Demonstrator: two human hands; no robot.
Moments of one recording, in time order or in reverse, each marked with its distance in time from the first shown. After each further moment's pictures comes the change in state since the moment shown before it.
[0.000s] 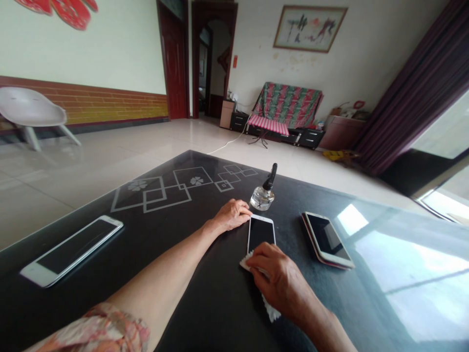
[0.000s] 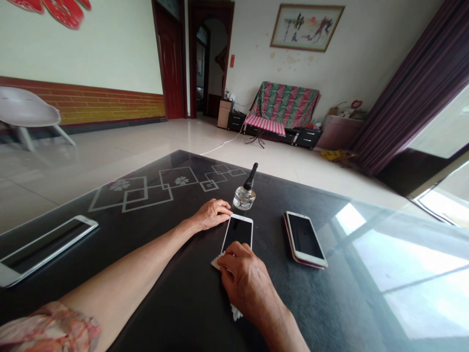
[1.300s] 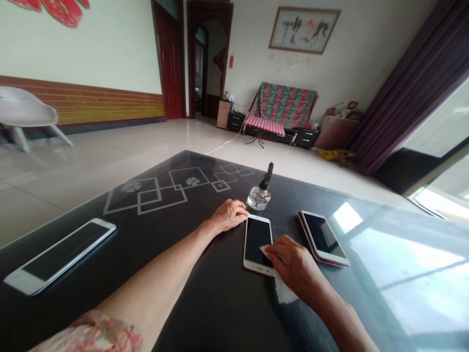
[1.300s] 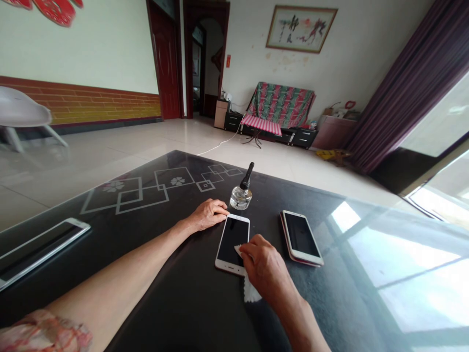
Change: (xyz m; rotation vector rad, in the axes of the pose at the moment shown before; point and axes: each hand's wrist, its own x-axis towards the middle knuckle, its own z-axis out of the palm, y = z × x) left_hand 0.000 0.001 -0.001 0.011 0.001 0.009; right_hand -0.002 0.041 -0.012 -0.073 0.057 0.150
